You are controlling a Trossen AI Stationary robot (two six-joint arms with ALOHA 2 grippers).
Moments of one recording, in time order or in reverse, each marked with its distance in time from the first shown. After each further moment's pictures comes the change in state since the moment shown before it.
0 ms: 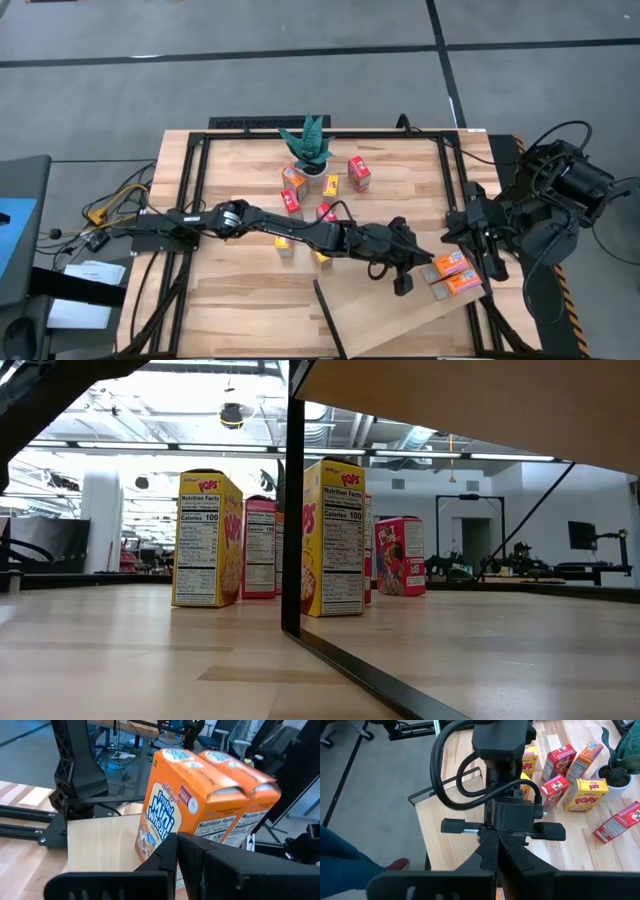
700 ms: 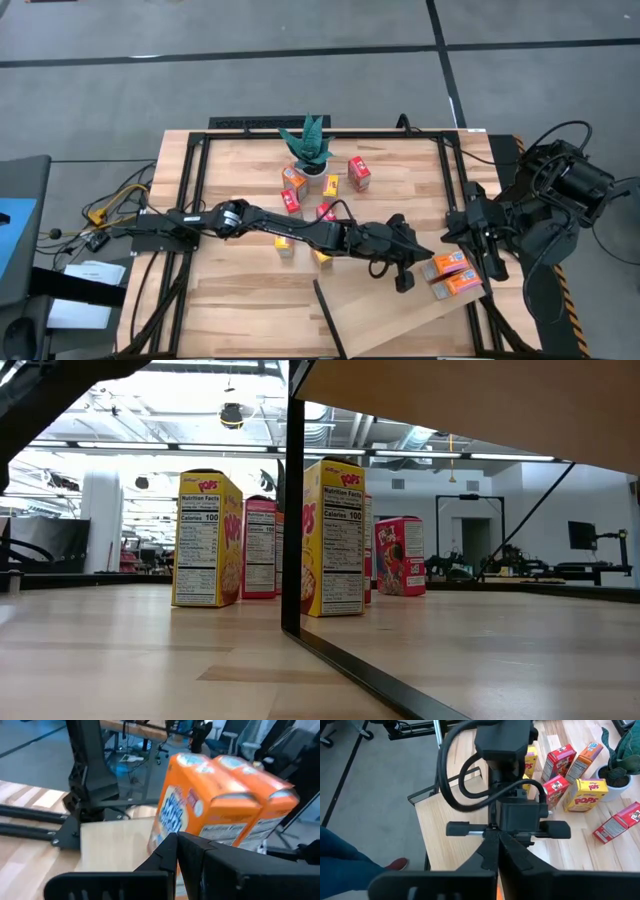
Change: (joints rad) left arm 0.003 0.000 0.000 0.015 -0.035 0.001; right arm 0.000 0.000 0.000 -0.001 0.000 -0.003
